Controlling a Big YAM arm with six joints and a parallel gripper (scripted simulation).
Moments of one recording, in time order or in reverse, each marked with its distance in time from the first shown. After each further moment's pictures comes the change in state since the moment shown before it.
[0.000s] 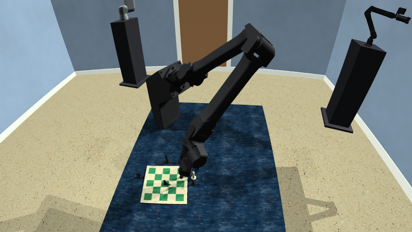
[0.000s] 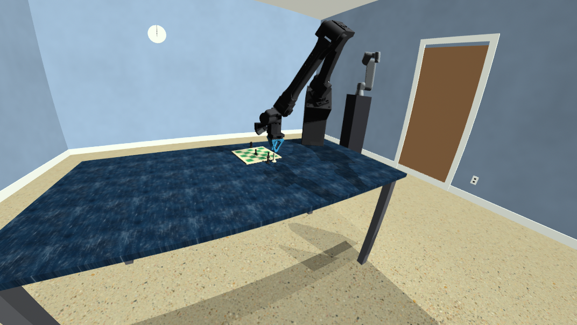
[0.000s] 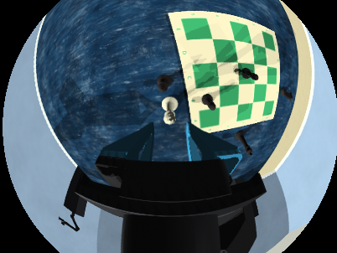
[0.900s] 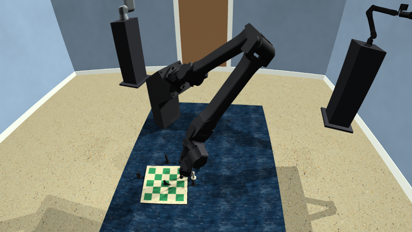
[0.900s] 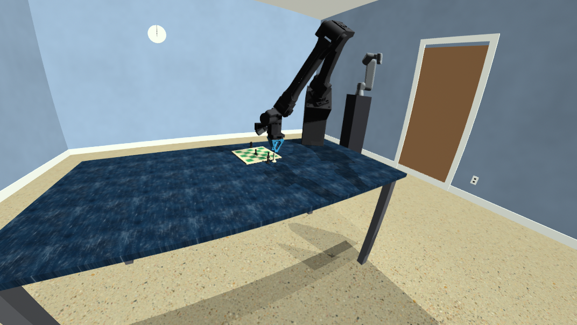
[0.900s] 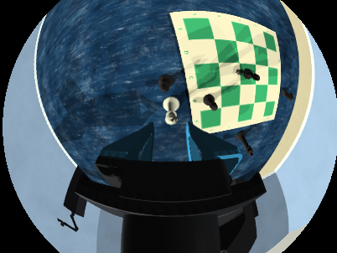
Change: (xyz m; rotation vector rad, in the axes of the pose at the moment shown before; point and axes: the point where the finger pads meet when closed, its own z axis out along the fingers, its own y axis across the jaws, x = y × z) arm 0.000 0.002 0.001 -0.002 -0.002 -0.002
